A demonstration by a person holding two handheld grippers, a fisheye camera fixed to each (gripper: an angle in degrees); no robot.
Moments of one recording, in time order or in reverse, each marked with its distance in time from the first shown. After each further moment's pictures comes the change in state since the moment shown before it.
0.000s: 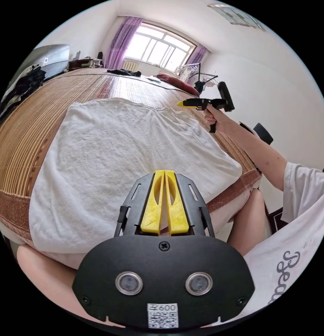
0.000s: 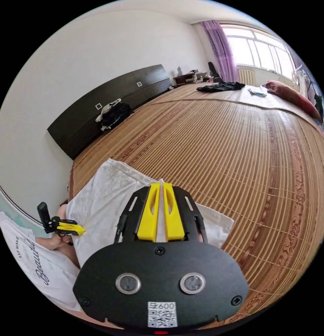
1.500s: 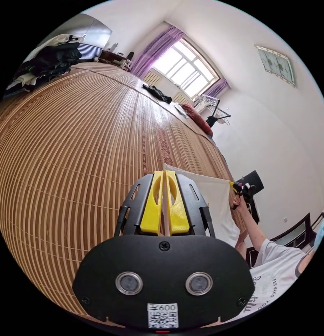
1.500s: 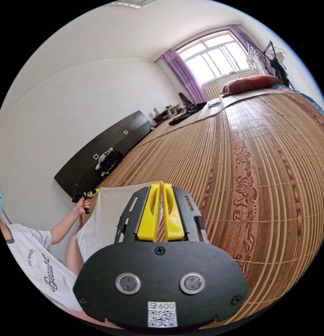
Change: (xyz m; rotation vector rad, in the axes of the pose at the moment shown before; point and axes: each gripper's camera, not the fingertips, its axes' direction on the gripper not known) left arm -0.333 -0.204 -0.164 0.211 0.095 -0.143; right arm 0.192 0.126 -0.224 0.307 -0.165 0.238
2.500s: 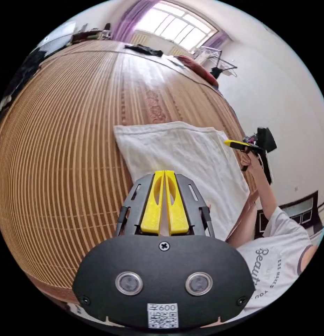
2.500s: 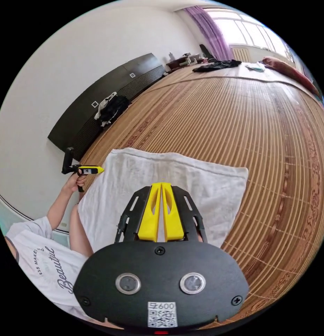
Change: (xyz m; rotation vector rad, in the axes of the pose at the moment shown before) left arm 0.067 0.119 0.048 -0.362 -0.093 0.041; right arm -0.048 0.066 0.126 -0.500 0.152 -0.065
